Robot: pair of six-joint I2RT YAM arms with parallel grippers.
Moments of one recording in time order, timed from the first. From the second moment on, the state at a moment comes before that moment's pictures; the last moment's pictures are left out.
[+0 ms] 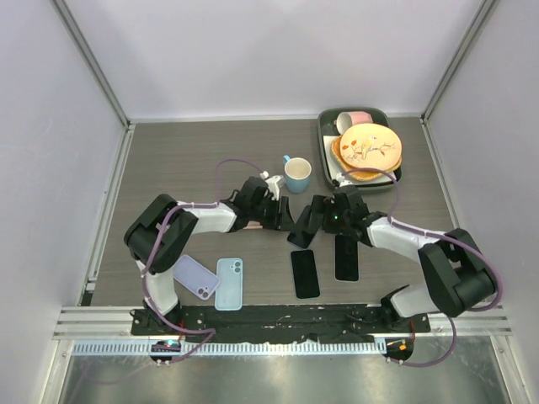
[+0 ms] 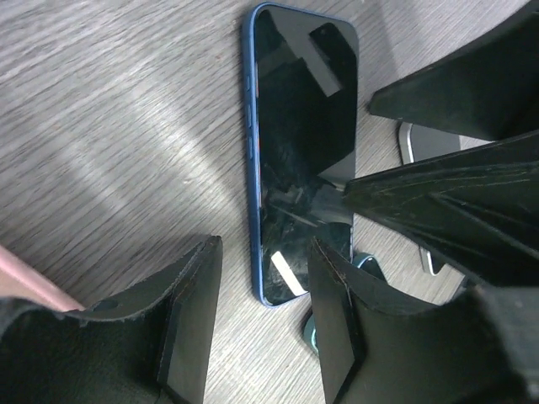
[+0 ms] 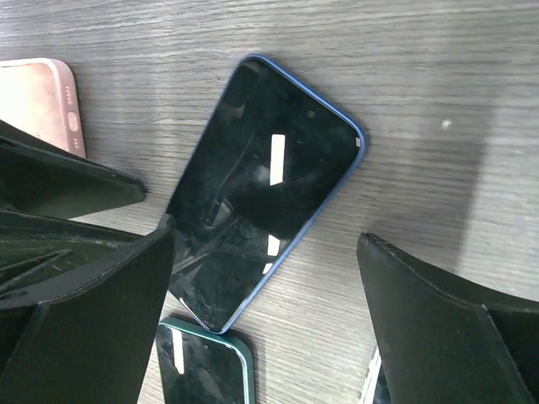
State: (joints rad) left arm -0.69 1.84 0.93 0.20 0.40 -0.53; right arm 0.46 1.40 0.59 -0.01 -0.06 0.56
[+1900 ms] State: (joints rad) left arm -0.57 1.99 1.04 0.33 0.55 -0.45; right arm 0.46 1.35 0.54 -0.02 -0.27 0.68
